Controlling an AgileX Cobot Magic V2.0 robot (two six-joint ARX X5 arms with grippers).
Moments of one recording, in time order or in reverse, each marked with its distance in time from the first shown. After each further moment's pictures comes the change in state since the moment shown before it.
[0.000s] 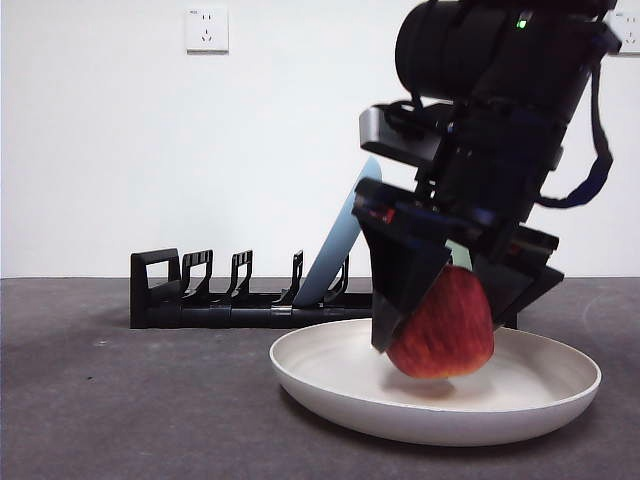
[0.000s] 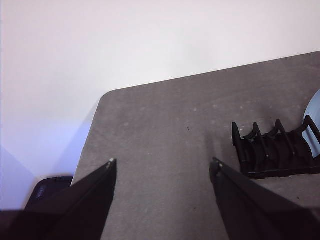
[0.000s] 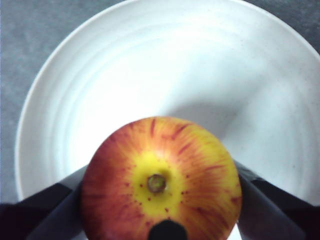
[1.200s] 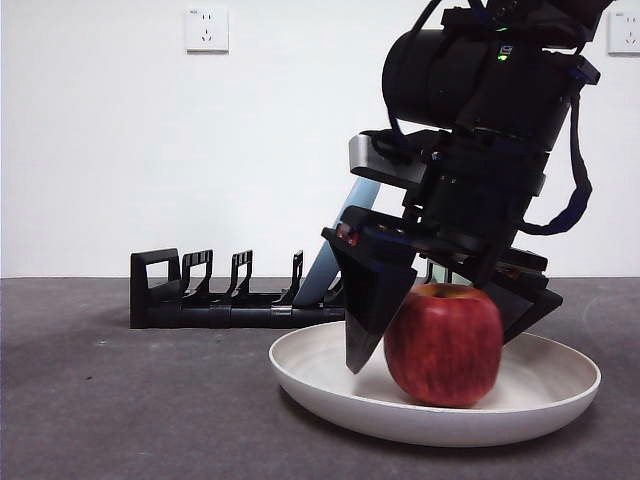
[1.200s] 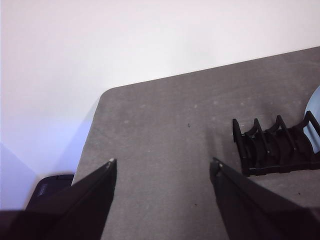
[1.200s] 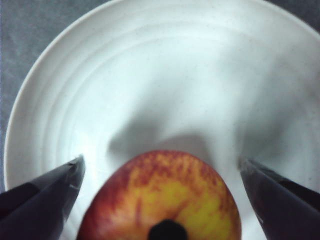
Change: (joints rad) left arm 0.000 0.000 0.000 -0.015 0.001 0.000; right arm 0.006 0.046 0.008 0.023 0.000 0.018
